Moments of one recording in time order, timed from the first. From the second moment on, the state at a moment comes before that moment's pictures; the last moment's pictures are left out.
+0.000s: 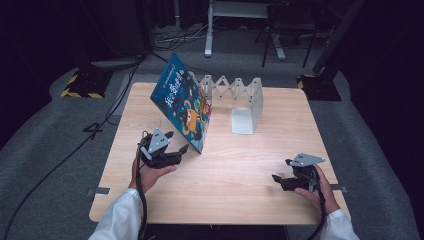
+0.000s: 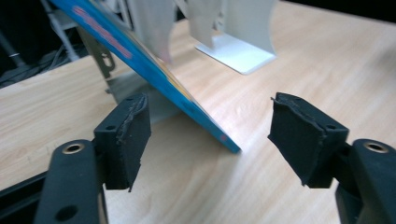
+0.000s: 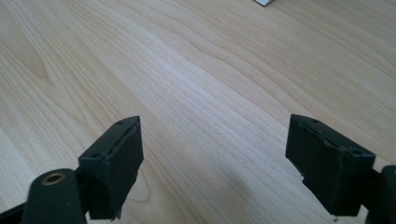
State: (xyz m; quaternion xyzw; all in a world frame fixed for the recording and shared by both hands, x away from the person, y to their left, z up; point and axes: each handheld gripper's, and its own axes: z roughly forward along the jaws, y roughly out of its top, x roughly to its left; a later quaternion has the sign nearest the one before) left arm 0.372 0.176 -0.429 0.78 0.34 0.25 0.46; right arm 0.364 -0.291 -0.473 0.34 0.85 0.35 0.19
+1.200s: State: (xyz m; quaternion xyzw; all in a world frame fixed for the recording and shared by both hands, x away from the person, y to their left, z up) left arm 0.314 0.207 -0.476 0.87 0.30 0.25 0.29; right arm 0.334 -0.321 -0.476 0.35 0.85 0.31 0.24
